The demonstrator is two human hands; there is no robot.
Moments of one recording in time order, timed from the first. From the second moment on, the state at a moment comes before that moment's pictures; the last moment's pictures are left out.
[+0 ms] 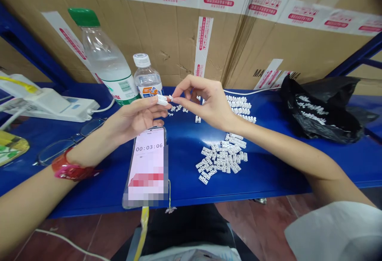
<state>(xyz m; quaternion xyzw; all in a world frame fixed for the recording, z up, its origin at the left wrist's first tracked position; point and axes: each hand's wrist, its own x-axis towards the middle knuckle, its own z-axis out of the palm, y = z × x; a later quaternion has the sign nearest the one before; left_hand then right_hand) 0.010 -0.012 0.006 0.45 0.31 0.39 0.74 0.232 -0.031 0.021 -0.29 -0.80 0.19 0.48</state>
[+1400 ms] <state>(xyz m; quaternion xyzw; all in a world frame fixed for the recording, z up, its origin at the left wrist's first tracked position) 0.018 -0.016 -0.006 0.48 0.29 0.34 0.75 0.235 -0.034 0.017 -0.26 -0.87 0.06 0.41</state>
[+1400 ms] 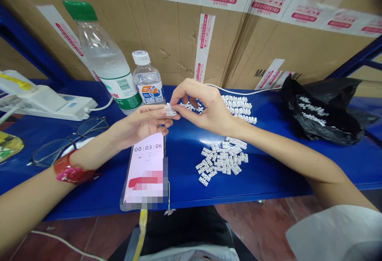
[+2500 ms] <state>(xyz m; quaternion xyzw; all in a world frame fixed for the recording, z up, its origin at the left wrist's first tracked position) 0.012 -0.011 -0.016 0.50 0.25 0.26 0.79 0.246 -0.010 0.022 -0.20 -0.77 0.53 0.28</state>
